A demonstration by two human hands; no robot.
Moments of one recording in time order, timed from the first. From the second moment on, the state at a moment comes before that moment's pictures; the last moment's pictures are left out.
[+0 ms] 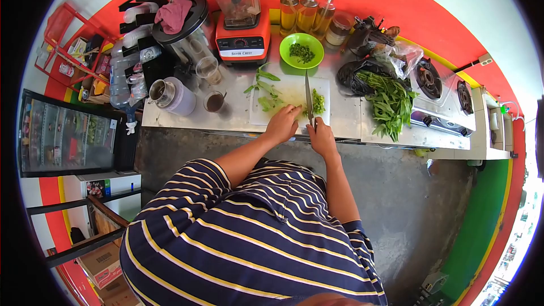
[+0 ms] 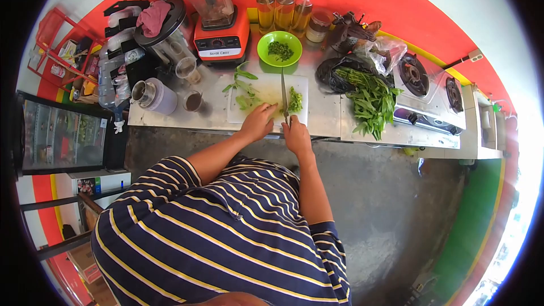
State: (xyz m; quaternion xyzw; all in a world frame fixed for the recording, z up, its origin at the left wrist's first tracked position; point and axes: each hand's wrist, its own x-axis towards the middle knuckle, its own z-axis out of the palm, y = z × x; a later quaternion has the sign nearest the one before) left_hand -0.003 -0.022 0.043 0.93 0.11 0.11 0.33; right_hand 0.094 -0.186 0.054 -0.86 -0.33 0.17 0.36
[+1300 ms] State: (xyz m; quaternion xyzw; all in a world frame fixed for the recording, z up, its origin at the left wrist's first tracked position) left_hand -0.037 0.055 0.038 0.75 0.28 0.30 0.52; right_hand 0.113 -0.214 0.058 -0.89 -0.28 0.25 0.26
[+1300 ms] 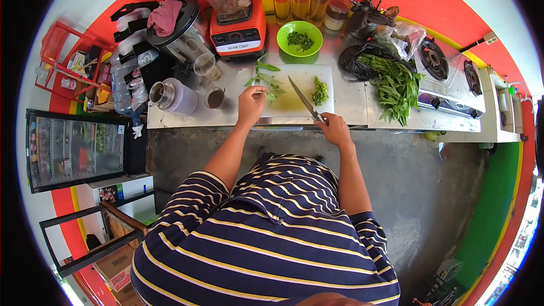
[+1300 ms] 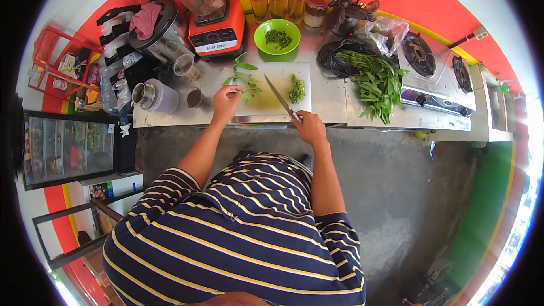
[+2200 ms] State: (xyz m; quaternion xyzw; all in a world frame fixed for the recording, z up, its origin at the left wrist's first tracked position) left_hand 0.012 -0.025 0.016 0.96 0.13 0.13 0.19; right_hand 0.092 -0.176 0.063 -0.90 -0.33 0.19 0.20
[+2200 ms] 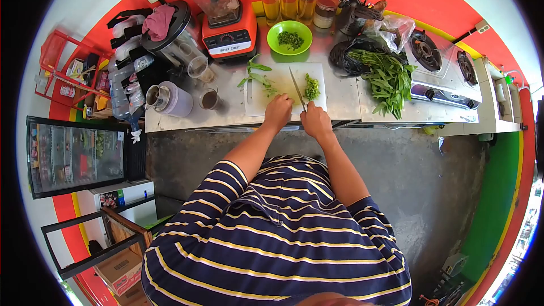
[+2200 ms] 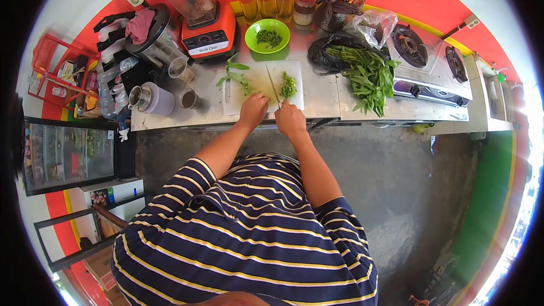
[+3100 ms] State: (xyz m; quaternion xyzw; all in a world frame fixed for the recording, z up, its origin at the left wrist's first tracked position) left_hand 0.008 -0.018 -0.002 0.87 0.18 0.25 0.38; right_hand 0.072 -0.149 0.055 -0.92 -0.29 0.26 0.06
